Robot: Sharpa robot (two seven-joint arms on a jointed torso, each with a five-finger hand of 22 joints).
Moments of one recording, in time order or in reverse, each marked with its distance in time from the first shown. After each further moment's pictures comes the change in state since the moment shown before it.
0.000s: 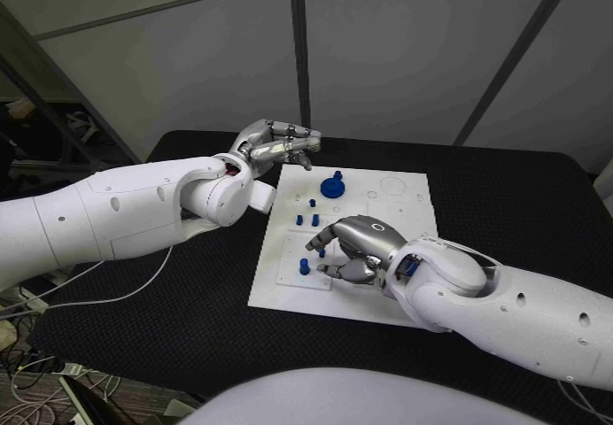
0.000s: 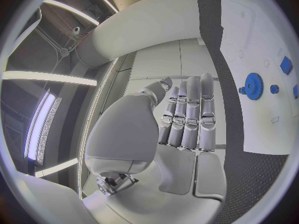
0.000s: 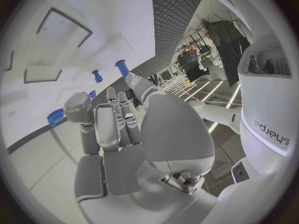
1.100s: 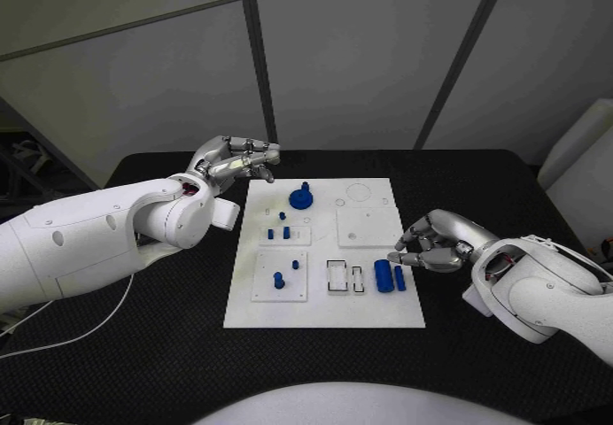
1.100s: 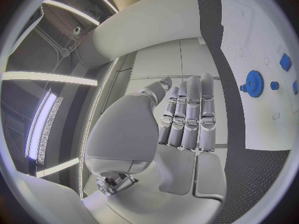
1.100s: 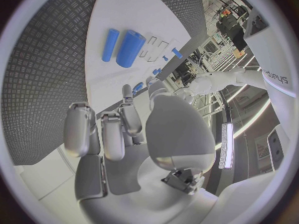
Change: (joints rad) left arm 0.000 -0.024 -0.001 0.008 0.001 0.001 0.001; left_hand 0.000 0.000 -0.006 0.000 0.000 0.000 0.000 0.000 0.000 -0.004 0.004 0.000 0.001 0.000 0.000 0.000 -0.001 0.000 0.000 0.000 -0.004 -0.001; right arm 0.002 -0.431 0.052 0.200 0.233 -0.039 -0.298; right_hand -0.097 0.005 -0.344 0.239 0.148 0.131 -0.060 0.106 0.152 0.382 -0.089 1.098 1.160 0.002 -0.070 0.233 0.242 -0.033 0.211 -0.066 0.199 0.248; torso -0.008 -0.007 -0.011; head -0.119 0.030
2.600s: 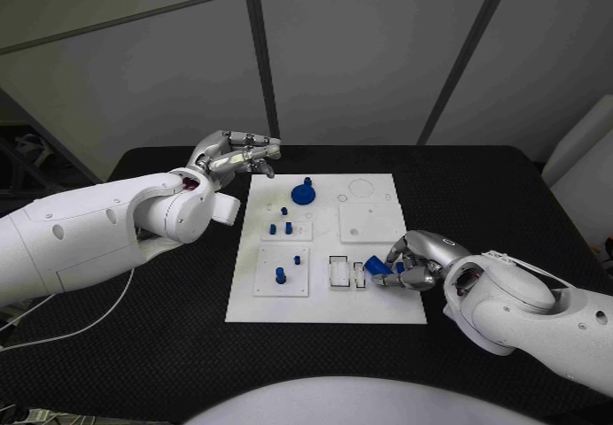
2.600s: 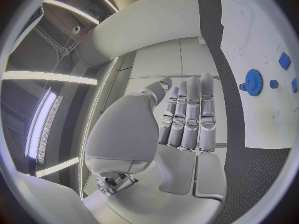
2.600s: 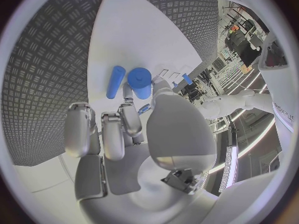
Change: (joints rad) left arm 0.000 -0.006 0.000 0.003 0.006 0.000 0.000; left_hand 0.000 0.000 0.000 0.000 0.000 0.000 0.000 0.000 0.000 0.000 0.000 0.004 0.000 0.000 0.000 0.000 -0.001 0.000 0.000 0.000 0.000 -0.001; right arm -0.082 0.109 -0.002 -0.043 -0.179 0.061 -0.156; right_hand 0.013 0.005 -0.081 0.065 0.000 -0.019 -0.003 0.044 0.055 0.000 0.000 0.000 0.025 0.000 0.000 0.000 0.000 0.000 0.003 0.003 0.007 0.000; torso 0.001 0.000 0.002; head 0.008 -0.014
